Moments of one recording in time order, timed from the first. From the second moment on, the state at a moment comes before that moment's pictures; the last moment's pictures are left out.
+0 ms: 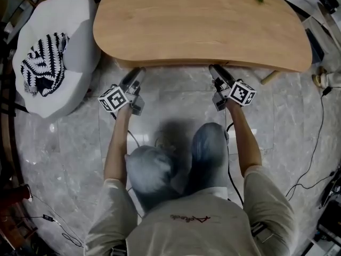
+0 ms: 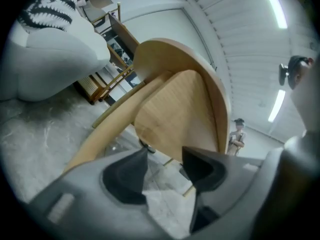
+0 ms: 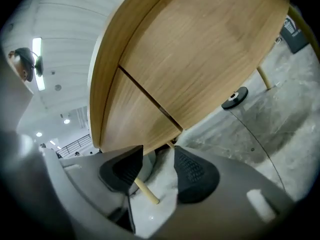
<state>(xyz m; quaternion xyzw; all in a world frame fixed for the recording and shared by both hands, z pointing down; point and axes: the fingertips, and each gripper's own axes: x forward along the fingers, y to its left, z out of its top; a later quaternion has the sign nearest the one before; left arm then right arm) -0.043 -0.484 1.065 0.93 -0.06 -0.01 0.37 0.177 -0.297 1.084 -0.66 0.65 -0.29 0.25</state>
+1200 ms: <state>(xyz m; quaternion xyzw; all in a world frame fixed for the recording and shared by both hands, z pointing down) -0.072 -0.436 1.060 0.93 -0.03 -0.02 0.36 0.132 -0.248 1.075 -0.62 0.70 -0.26 0.25</state>
